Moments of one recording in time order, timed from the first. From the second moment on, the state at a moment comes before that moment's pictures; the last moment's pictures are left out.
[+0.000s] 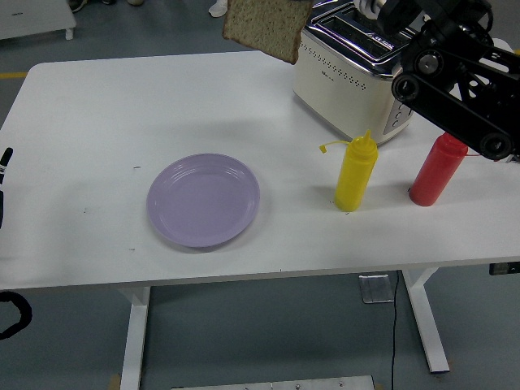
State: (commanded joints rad) left arm -0.03 0.20 -1.65 -1.37 0.41 0.01 -0.21; right arm 1.26 -0.33 0.53 1.34 -1.46 -0.09 -0.29
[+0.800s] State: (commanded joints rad) left arm -0.03 0.19 -1.65 -1.36 0.41 0.01 -0.21; right arm 1.19 -0.16 0.23 1.27 -1.13 -0.12 -0.19
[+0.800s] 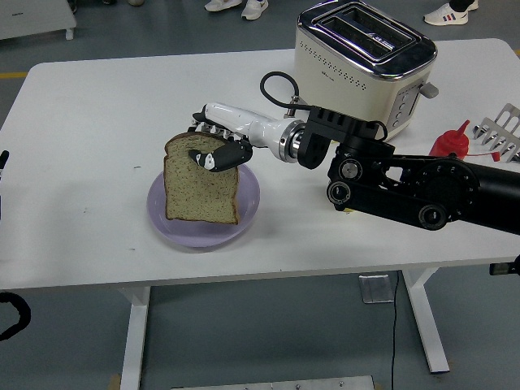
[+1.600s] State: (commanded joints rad) left arm -0.04 0.20 -1.65 -1.36 0.42 0.02 -0.20; right arm 1.14 -0.12 0.22 1.16 -1.05 -0.14 -0.10
